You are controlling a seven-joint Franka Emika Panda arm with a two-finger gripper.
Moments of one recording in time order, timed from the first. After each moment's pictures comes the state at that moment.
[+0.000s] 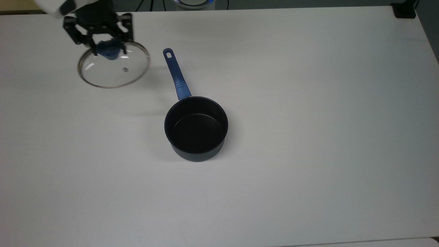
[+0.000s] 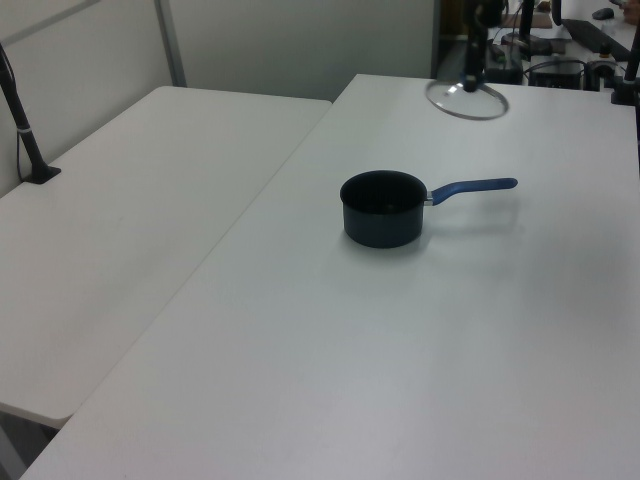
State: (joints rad) arm -0.06 0.13 -0.16 -1.62 0.00 1.82 -0.35
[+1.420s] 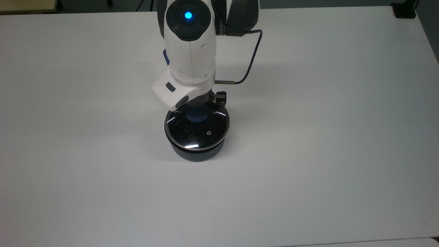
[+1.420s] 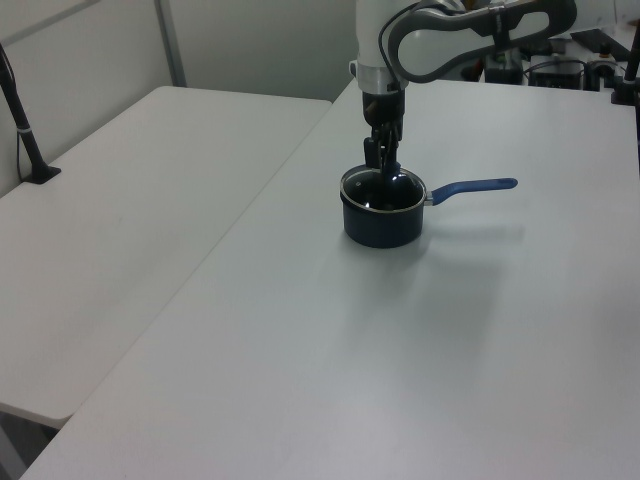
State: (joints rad) arm 0.12 0.53 -0.04 -1.32 0.00 1.84 0.09
